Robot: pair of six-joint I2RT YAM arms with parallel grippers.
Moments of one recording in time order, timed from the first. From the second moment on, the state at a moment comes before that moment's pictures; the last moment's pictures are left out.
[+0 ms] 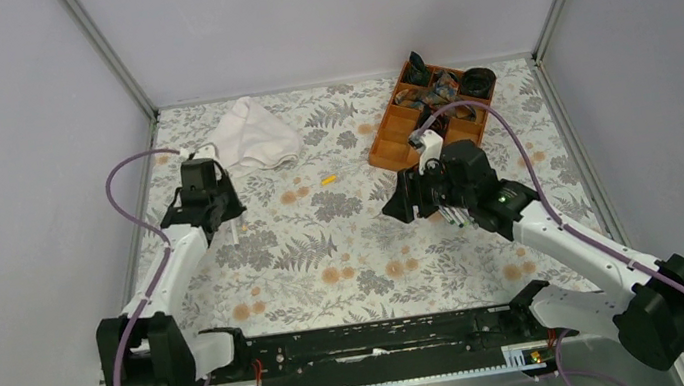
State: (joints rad) left arm -0.02 1.25 0.83 -0.40 -0.04 -0.27; right arm 0.58 1.07 0.77 -0.23 -0.33 0.36
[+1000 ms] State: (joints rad) left arm -0.44 1.07 0.72 -0.02 0.70 -0.35; right arm 0.61 1.35 0.89 0.23 -0.57 0.75
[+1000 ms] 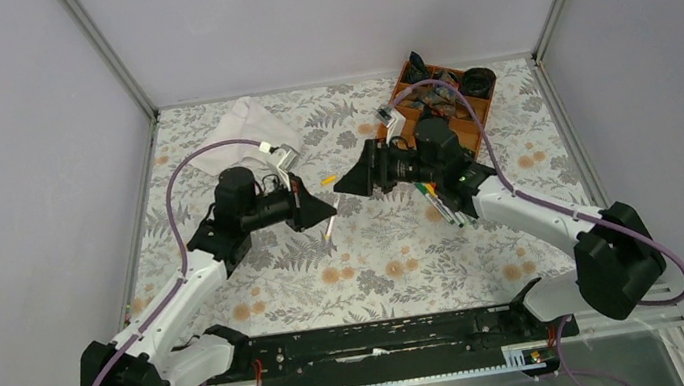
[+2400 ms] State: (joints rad) left arm -0.48 1.13 0.70 -0.03 0.66 -0.41; right arm 0.63 1.44 0.91 0.26 -0.60 0.68
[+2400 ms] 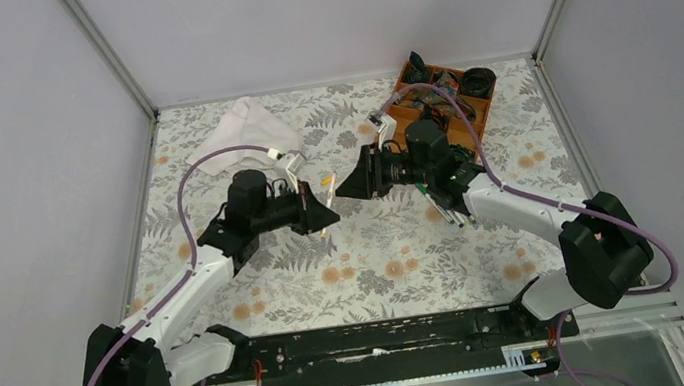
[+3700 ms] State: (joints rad) left arm 0.09 1.21 0.81 -0.42 0.02 -0.33; right arm 0.69 2.18 1.73 -0.43 0.10 0.42
